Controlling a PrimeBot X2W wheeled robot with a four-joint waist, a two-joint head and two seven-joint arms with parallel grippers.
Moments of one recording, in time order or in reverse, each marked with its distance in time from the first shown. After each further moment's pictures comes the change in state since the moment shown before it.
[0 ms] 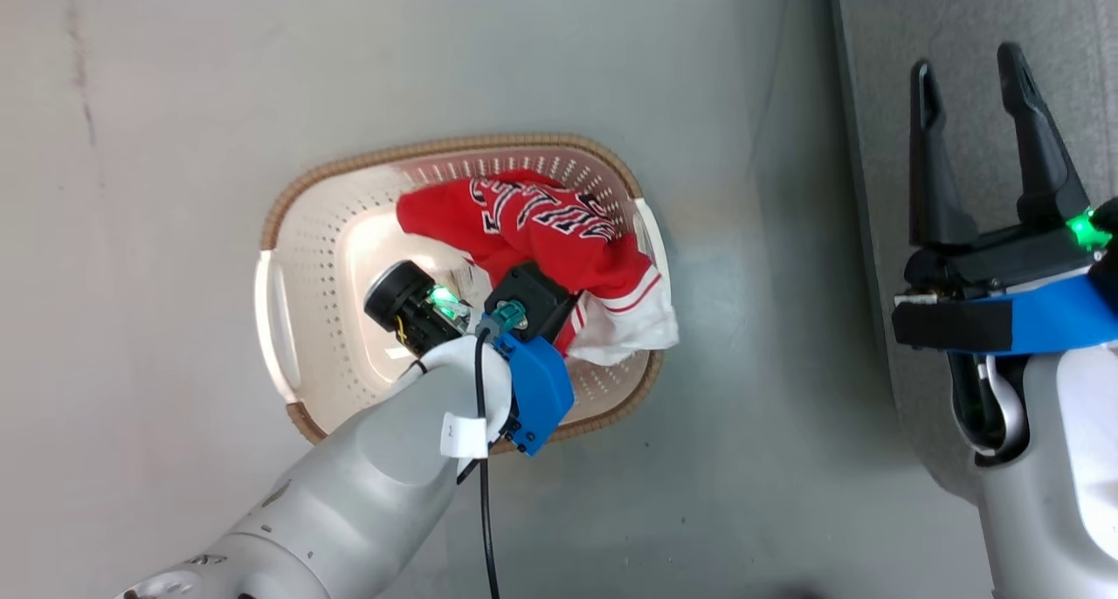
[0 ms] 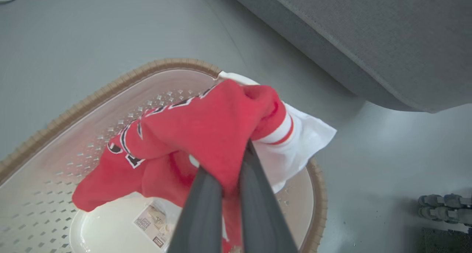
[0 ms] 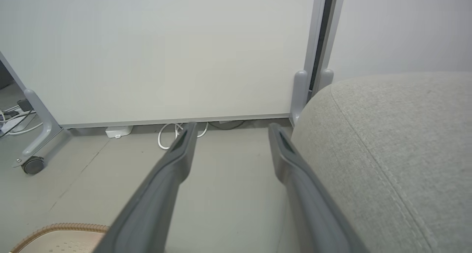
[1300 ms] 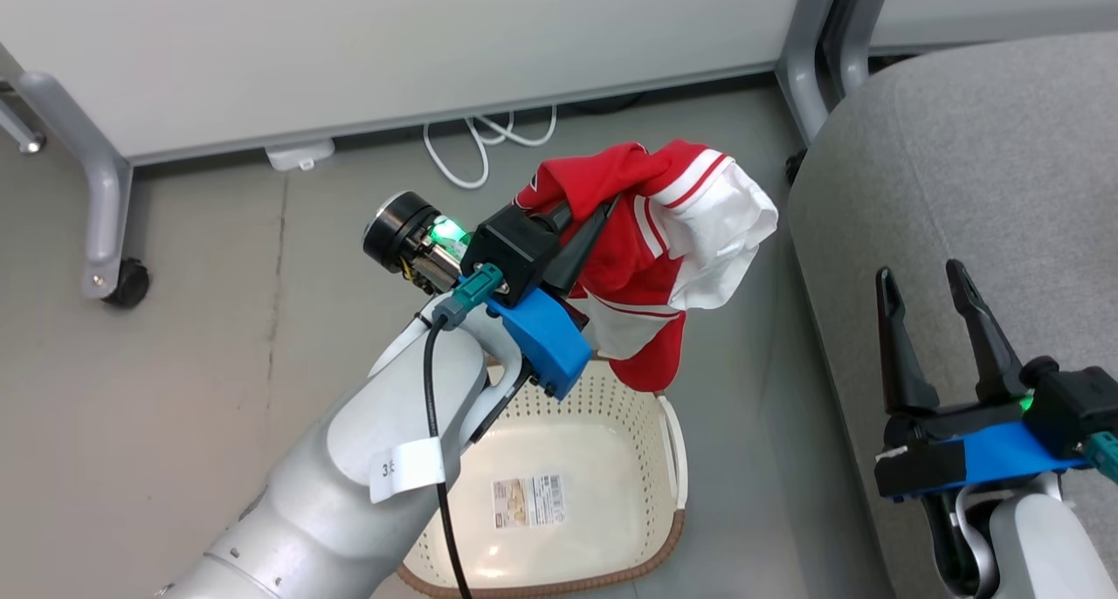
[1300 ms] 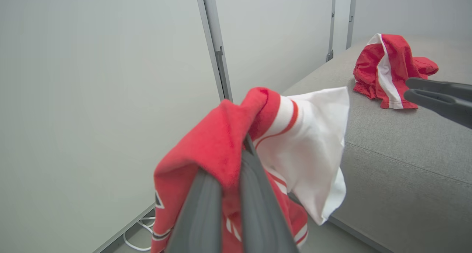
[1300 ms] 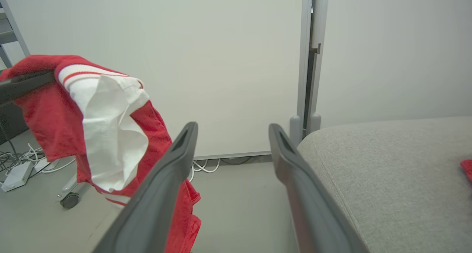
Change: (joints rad) left arm 0.114 0.041 0.459 -0.386 0.337 0.000 -0.003; right arm 0.268 0.033 -0.036 0.092 -0.010 0.000 0.000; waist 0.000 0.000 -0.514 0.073
